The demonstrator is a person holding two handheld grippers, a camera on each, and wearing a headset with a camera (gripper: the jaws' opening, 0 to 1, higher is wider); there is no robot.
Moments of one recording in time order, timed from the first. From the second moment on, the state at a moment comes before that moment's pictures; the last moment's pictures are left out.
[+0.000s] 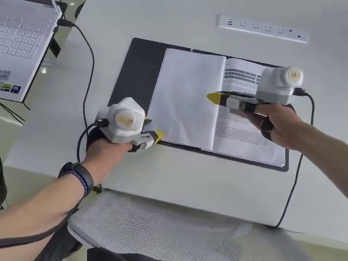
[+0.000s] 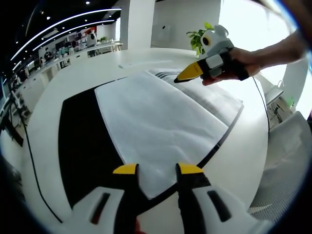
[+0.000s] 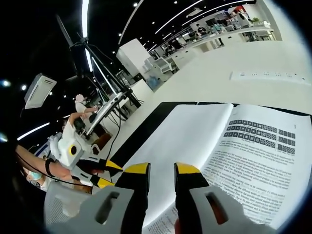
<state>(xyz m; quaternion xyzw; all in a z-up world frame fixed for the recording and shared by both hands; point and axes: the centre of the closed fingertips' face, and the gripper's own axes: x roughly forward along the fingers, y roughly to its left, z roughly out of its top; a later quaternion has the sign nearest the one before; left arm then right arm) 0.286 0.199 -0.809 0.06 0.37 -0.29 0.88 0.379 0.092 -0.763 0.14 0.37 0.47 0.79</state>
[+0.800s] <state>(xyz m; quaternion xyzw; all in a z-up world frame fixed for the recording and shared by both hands) 0.286 0.196 -0.805 0.04 0.37 -0.29 0.88 0.417 0.080 -0.792 0.18 0.36 0.45 0.80</state>
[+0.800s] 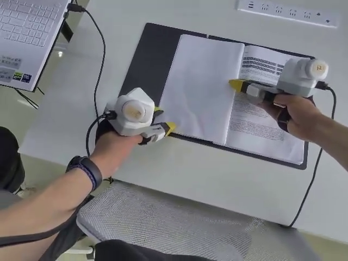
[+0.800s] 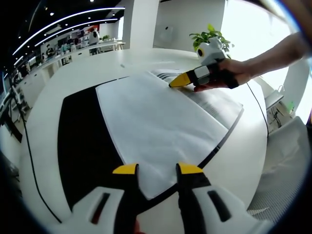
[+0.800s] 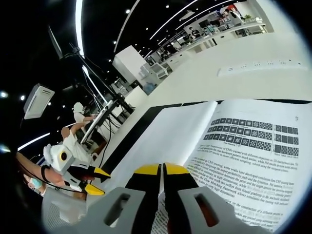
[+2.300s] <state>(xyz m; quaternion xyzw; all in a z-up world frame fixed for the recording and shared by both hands) 0.294 0.200 -0.819 0.04 0.38 -0.29 0.88 0.552 0.068 -0.806 0.34 0.32 0.29 0.84</state>
